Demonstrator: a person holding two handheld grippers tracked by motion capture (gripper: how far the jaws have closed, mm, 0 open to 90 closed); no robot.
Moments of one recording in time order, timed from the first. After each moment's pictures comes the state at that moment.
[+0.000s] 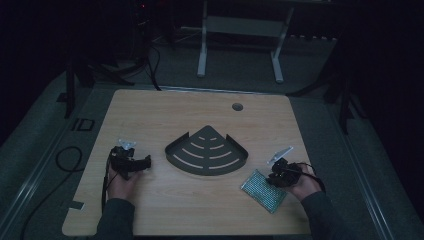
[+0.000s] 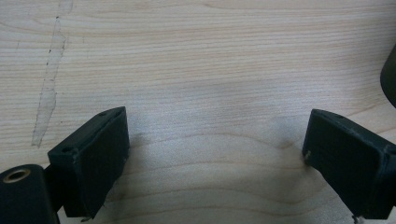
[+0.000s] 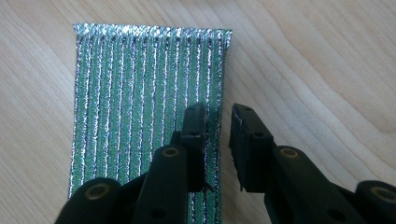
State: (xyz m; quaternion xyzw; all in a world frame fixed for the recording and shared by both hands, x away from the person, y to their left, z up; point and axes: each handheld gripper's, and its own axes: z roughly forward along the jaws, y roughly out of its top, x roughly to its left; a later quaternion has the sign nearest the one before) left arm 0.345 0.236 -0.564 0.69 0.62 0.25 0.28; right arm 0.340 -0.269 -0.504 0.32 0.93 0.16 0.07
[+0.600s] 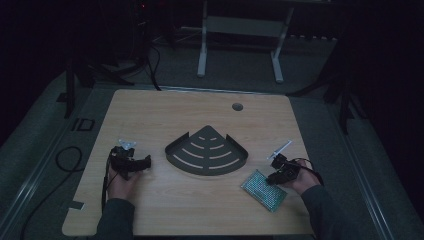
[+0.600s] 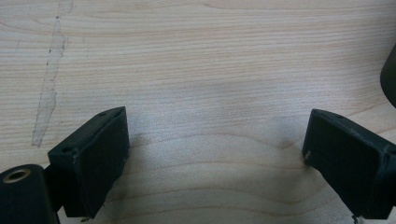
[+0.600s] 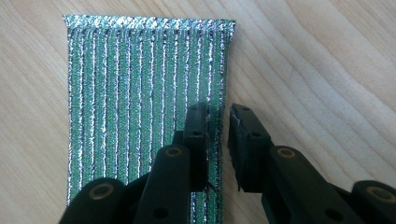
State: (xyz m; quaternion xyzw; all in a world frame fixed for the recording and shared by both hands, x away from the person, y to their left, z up) left arm 0.345 0.236 -0.564 0.69 0.62 0.25 0.28; right arm 0.360 -0.273 -0.508 0.34 0.93 0.15 0.00
